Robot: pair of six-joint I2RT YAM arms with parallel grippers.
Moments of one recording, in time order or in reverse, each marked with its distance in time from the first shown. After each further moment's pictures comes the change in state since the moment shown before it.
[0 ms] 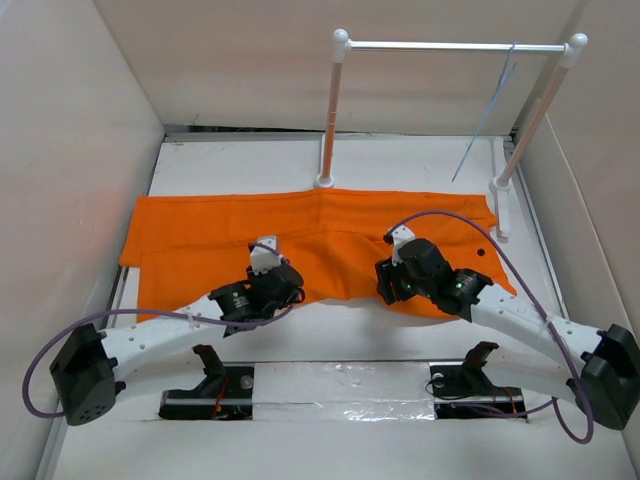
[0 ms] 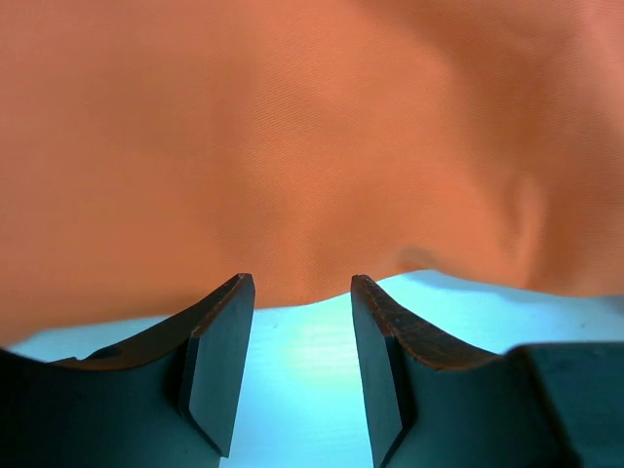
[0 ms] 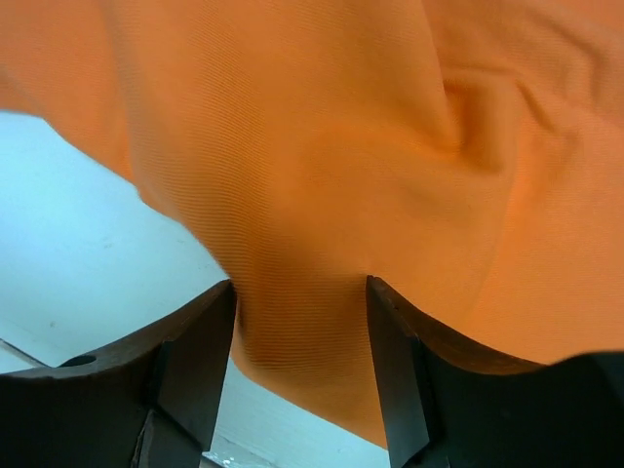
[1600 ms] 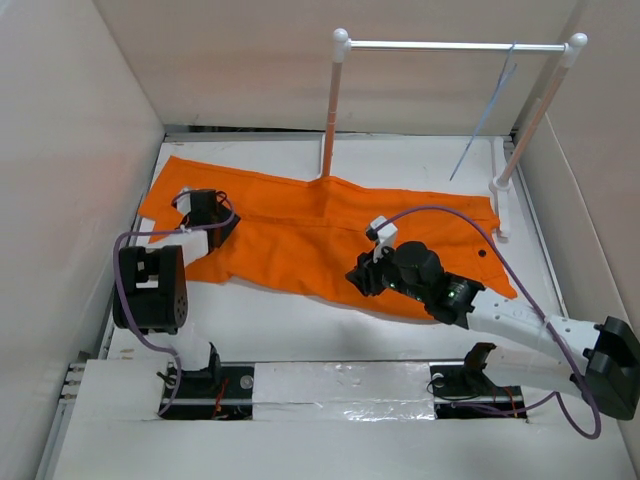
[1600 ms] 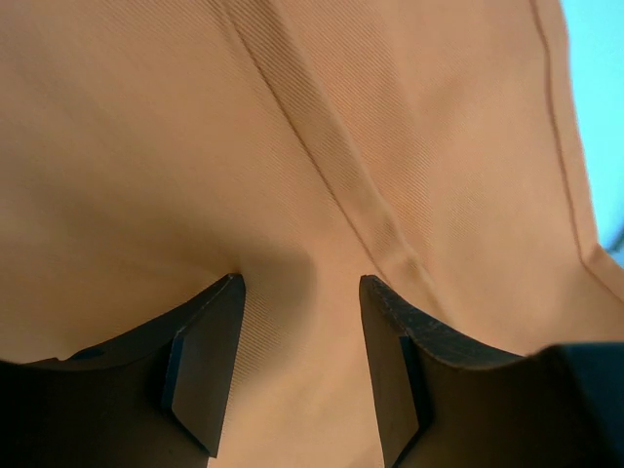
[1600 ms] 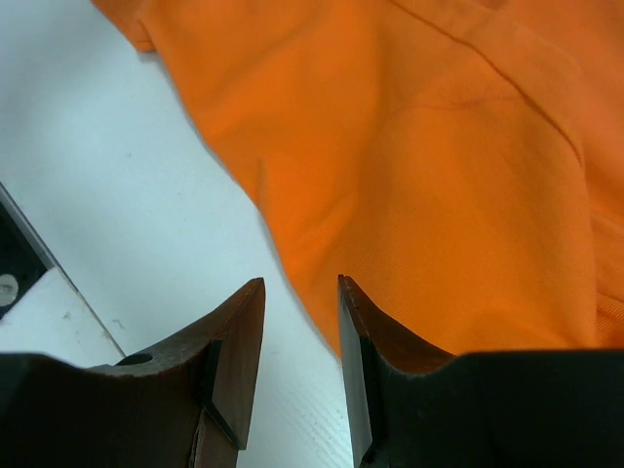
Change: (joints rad) left arm 0.998 0.590 0.161 0.554 0.485 0.015; right arm 0.160 0.009 -0.001 0.409 -0.051 0.006
